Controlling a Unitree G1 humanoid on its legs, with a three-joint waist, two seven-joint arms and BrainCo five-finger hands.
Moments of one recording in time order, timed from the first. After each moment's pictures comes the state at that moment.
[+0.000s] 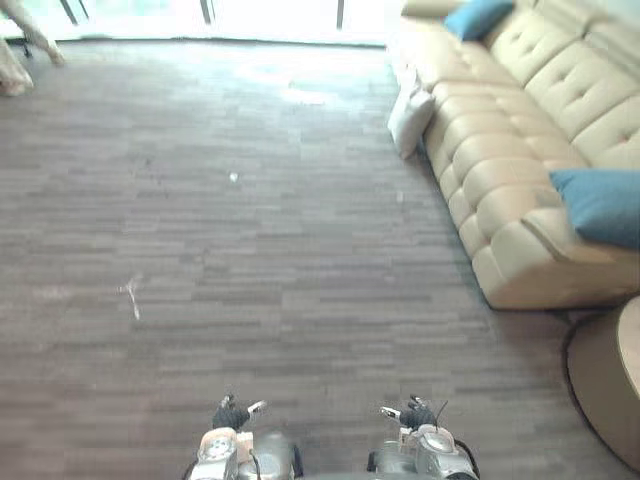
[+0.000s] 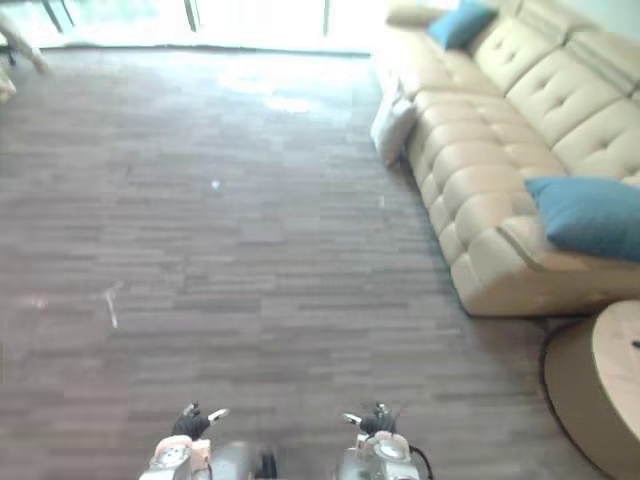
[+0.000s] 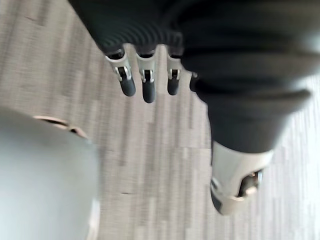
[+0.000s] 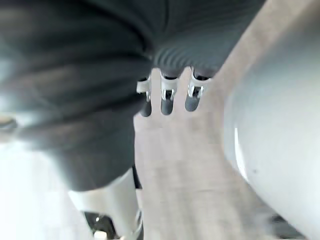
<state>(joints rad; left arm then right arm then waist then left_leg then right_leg) 0.02 0.05 0.16 0.99 0.06 -0.03 0.13 -0.04 0.02 -0.19 0.97 0.00 -0.01 -0.13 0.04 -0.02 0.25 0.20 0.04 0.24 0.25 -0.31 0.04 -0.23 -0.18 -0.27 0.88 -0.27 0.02</state>
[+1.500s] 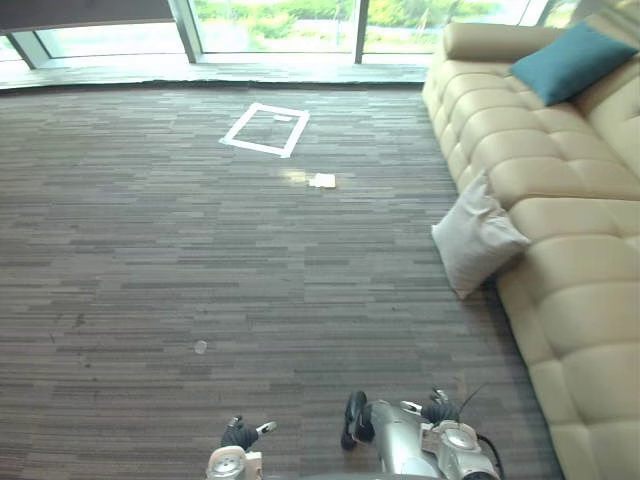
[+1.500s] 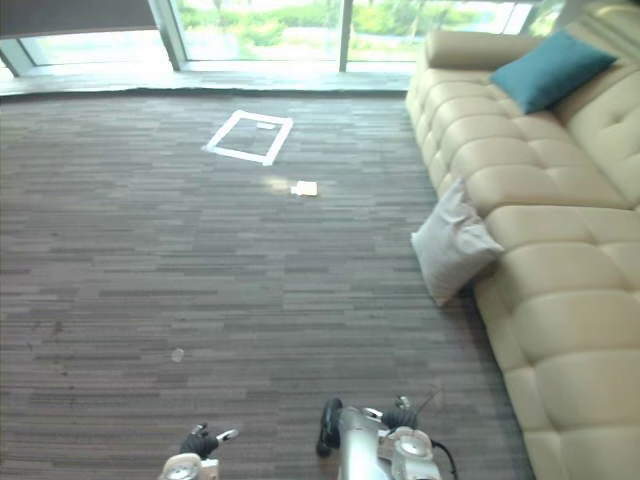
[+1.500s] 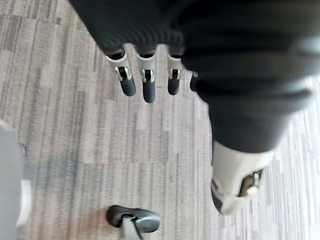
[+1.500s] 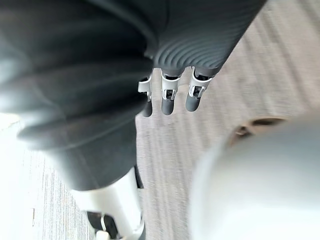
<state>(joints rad) 0.05 -0.03 0.21 0.98 0.09 -0.03 0.15 -0.02 -0.05 -0.22 0.92 -0.02 0.01 -0.12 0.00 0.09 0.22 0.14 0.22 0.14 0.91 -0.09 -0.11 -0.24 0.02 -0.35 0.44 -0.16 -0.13</state>
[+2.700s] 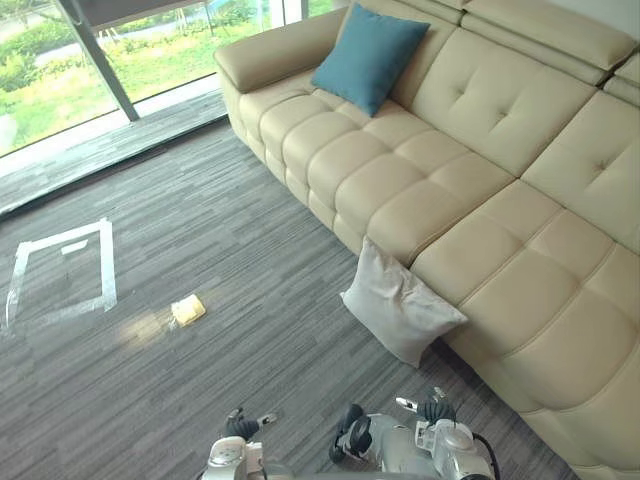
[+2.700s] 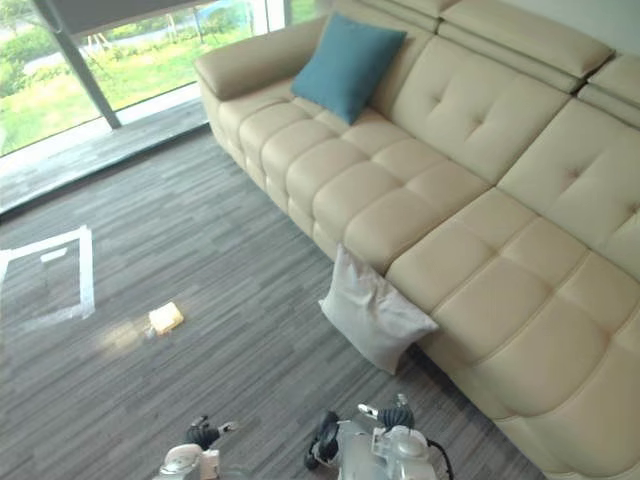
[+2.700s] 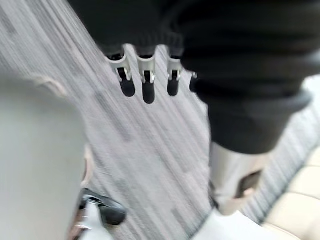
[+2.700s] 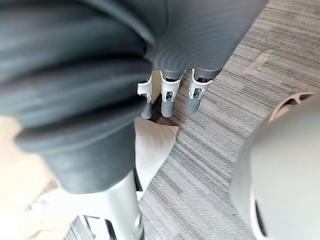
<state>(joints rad) 0.03 0.00 0.21 0.95 0.10 -0.01 0.14 0.01 0.02 -0.19 0.88 0.01 0.00 -0.14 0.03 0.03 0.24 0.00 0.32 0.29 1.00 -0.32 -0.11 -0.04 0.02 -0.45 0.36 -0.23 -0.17</state>
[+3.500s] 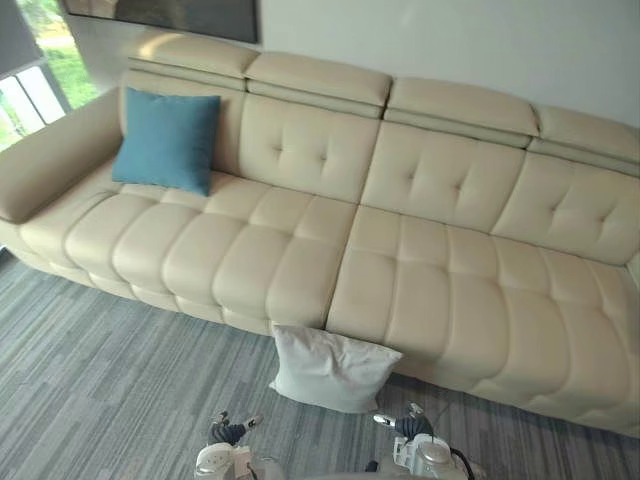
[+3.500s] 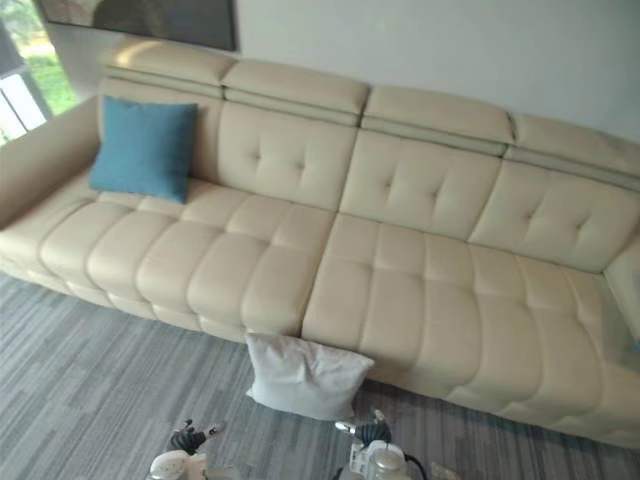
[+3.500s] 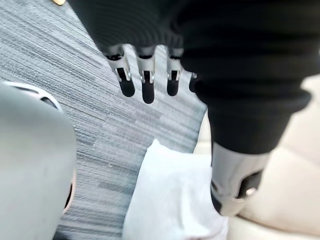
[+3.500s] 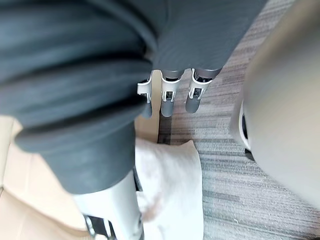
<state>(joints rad) 0.03 0.06 0.17 1.02 0.06 -0.03 0.14 0.02 0.04 -0.15 0.93 0.00 0.00 -0.15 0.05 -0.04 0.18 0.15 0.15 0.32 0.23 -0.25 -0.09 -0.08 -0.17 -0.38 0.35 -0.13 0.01</state>
